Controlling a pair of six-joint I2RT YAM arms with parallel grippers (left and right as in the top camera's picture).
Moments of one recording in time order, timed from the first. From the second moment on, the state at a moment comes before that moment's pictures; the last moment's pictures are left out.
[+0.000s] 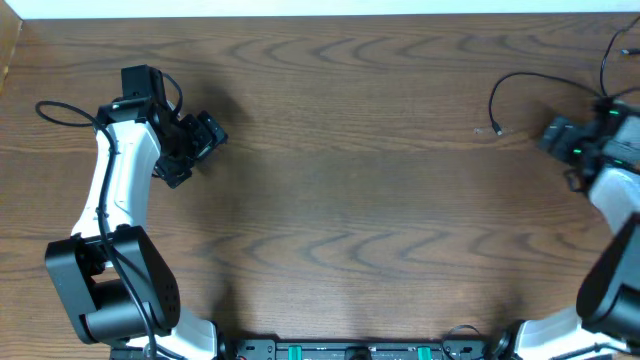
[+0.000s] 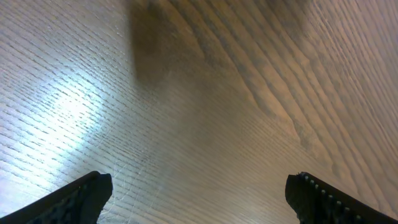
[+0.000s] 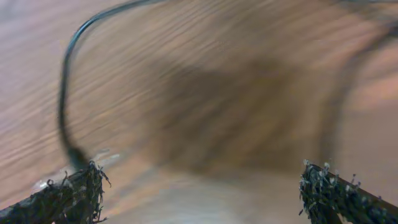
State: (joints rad) left arm 0.18 1.74 1.34 -0.95 0.23 -0.54; right arm -0.40 1.75 0.95 -0.03 -0.14 0.11
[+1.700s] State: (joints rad) left arm 0.18 1.74 1.34 -0.95 0.23 -0.54; right arm -0.13 2.08 1.02 0.32 -0.15 -0.12
